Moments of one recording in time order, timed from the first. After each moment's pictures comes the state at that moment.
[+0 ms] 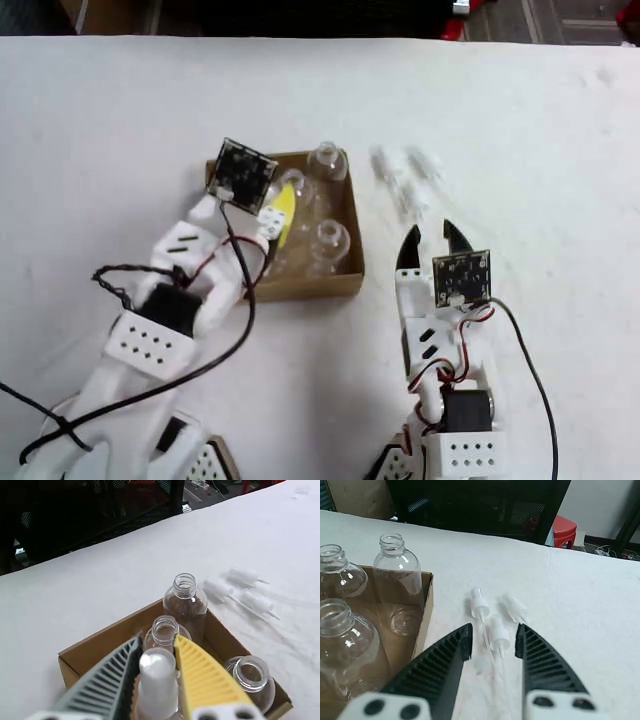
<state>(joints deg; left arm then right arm) 16.2 -46.5 58.8 25.4 -1.9 -4.9 -102.5 96.4 29.0 10.3</state>
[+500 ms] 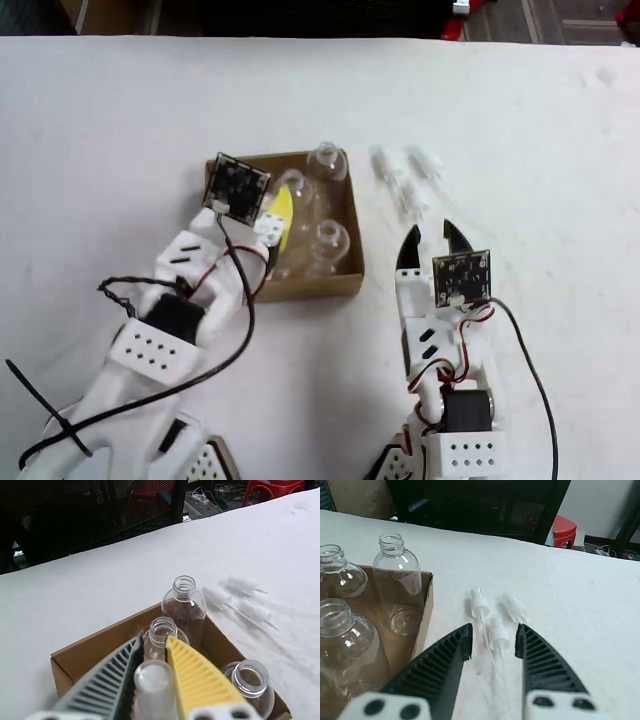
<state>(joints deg) 16.2 -47.3 64.2 18.2 0.7 -4.9 -102.5 96.4 29.0 10.3</state>
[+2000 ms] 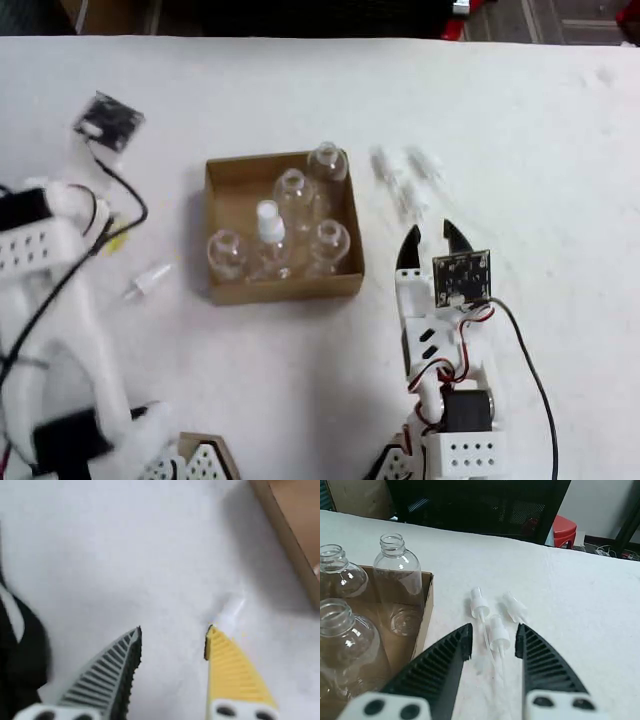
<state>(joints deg) -26.0 -16.6 19.3 75.2 -45.1 -4.9 -102.5 96.4 29.0 10.3</state>
